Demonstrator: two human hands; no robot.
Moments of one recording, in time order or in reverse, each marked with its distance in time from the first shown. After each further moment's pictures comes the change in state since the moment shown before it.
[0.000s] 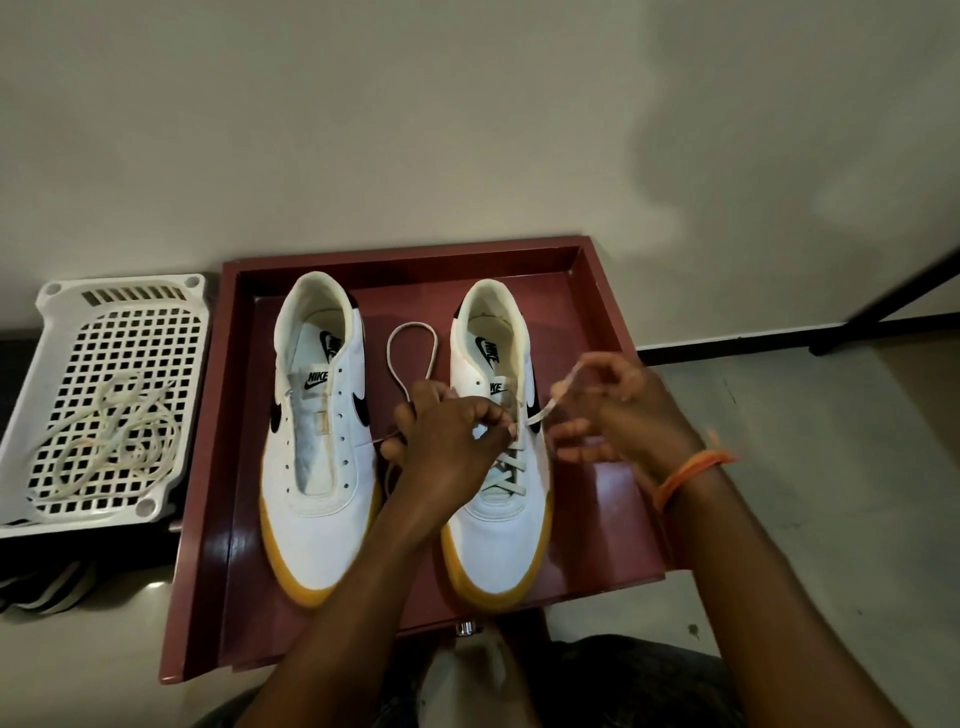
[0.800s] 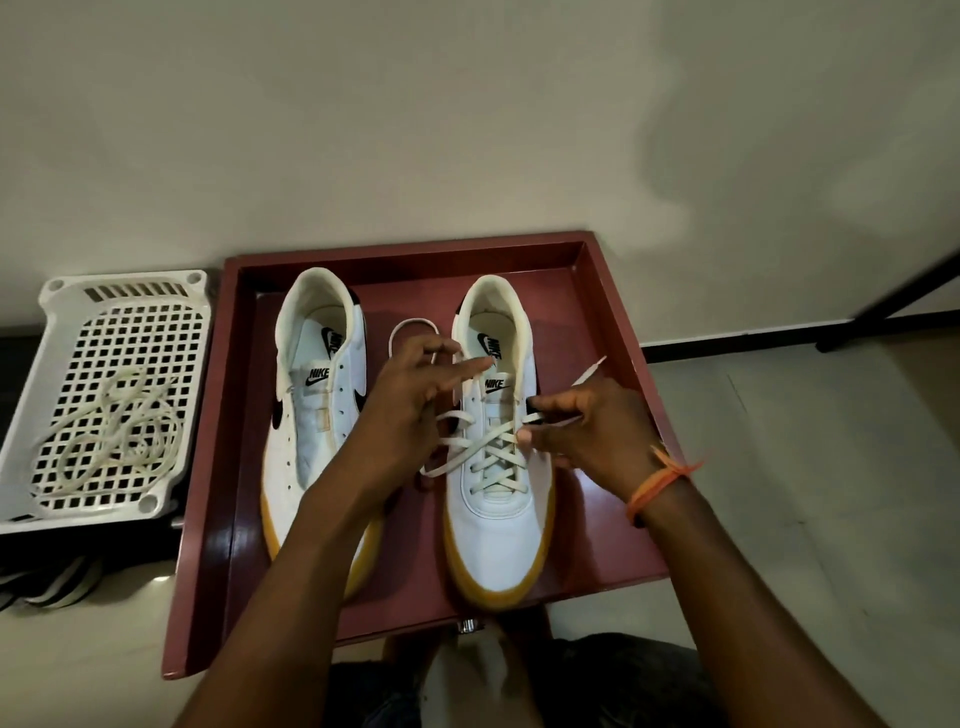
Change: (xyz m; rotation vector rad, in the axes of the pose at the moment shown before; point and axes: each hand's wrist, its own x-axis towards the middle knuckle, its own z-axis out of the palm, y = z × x) left_hand 0.027 -0.034 -0.033 -0.070 0.095 0.556; right_hand 0.000 0.020 0.014 -0.562 -0.045 -0.275
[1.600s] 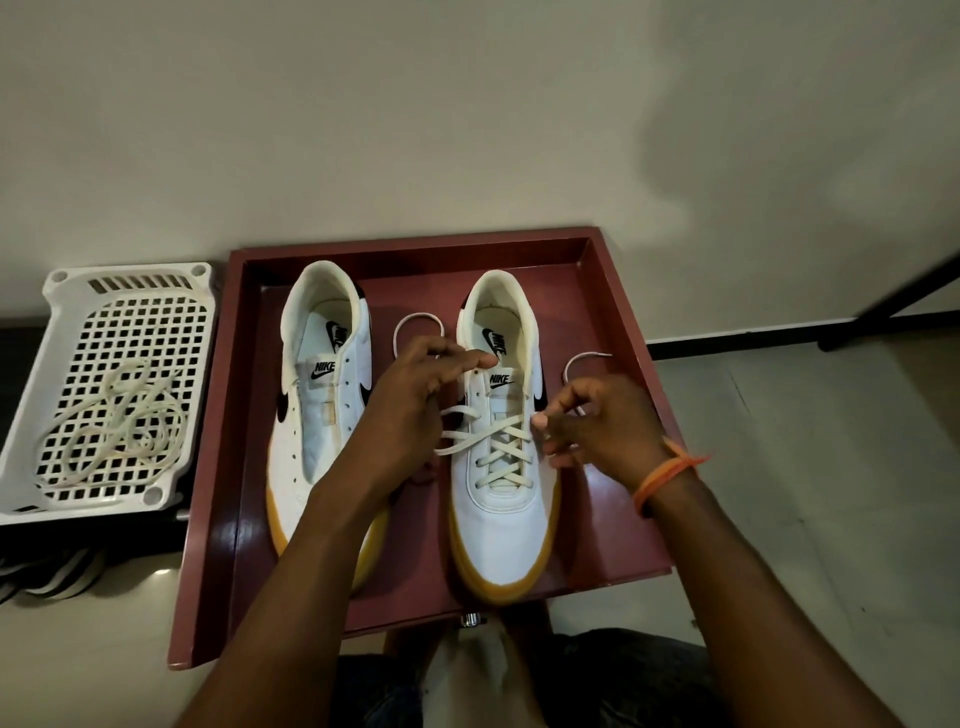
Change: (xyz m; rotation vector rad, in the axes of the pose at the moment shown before) left_hand -0.004 0.004 0.000 -0.094 0.017 -0.034; right_hand 0.001 -0.004 0.002 0.228 0.015 0.129
